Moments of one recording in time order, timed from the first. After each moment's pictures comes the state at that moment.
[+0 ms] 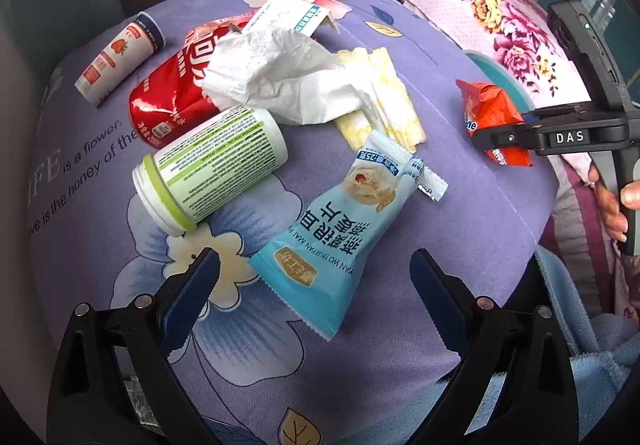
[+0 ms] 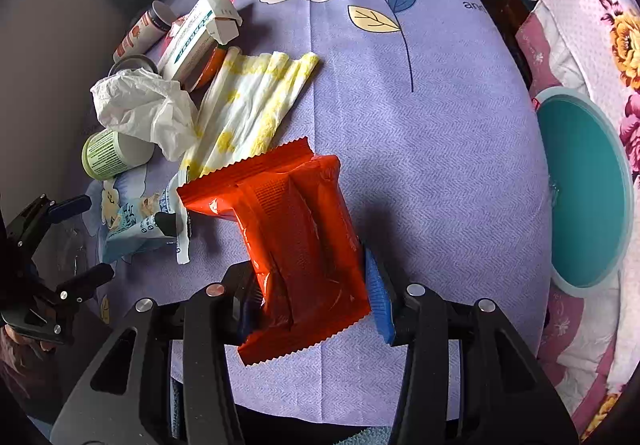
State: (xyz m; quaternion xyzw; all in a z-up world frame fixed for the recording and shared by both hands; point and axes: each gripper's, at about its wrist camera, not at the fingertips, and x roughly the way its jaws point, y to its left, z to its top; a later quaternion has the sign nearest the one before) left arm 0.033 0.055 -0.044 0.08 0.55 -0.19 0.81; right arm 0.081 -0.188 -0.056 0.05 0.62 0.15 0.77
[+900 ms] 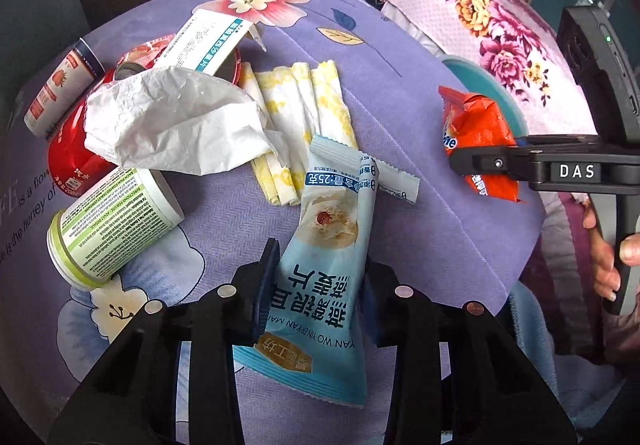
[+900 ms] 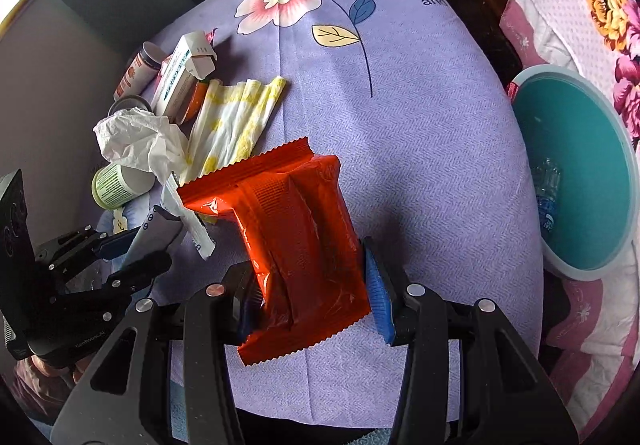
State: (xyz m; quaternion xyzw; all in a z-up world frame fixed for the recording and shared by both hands) left arm 0.048 -0.008 -0.047 0.05 0.55 -0.20 0.81; right arm 0.077 -0.217 -0.056 0.11 0.60 0.15 0.78
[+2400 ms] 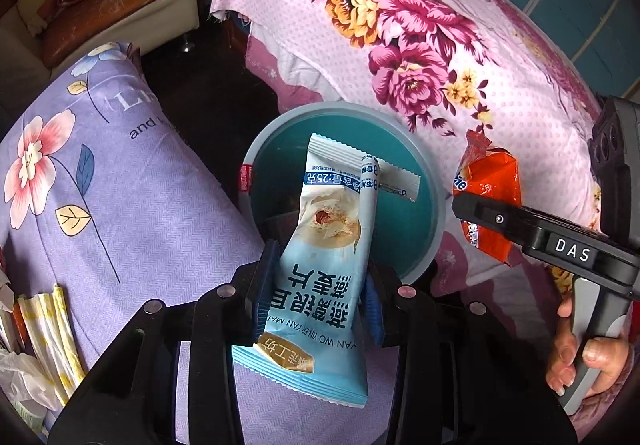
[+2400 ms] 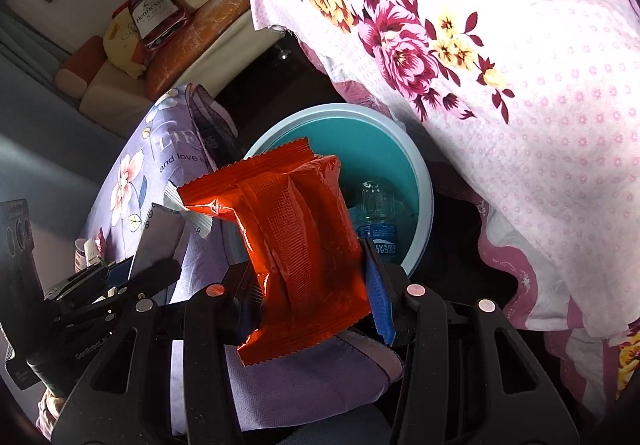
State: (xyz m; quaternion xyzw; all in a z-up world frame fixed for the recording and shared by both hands) left arm 0.128 -0.300 -0.037 0.11 0.54 -0.30 0.78; right arm 0.048 -0.496 -0.052 0.29 0.50 -0.05 0.81
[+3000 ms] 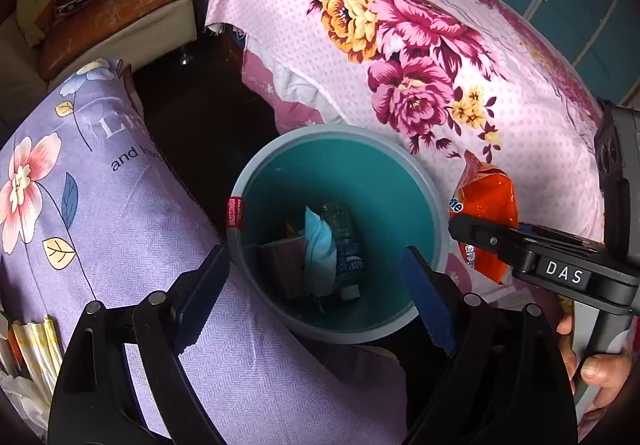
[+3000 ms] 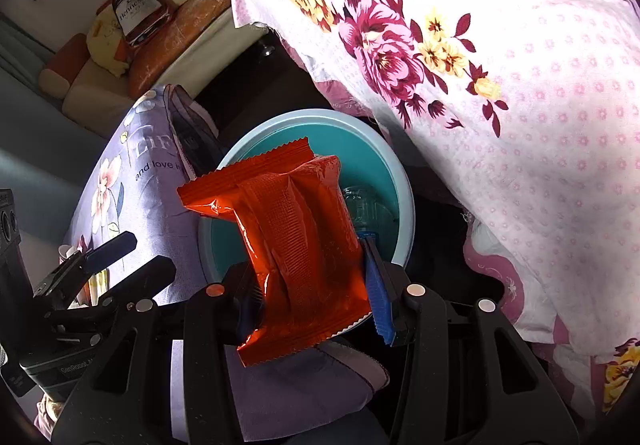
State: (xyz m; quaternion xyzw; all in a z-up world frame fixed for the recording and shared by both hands) left arm 0.144 -0.320 -0.042 0.10 0.52 -0.29 0.79; right arm 0.064 -0.506 -0.061 0.28 0.52 -0.07 0.81
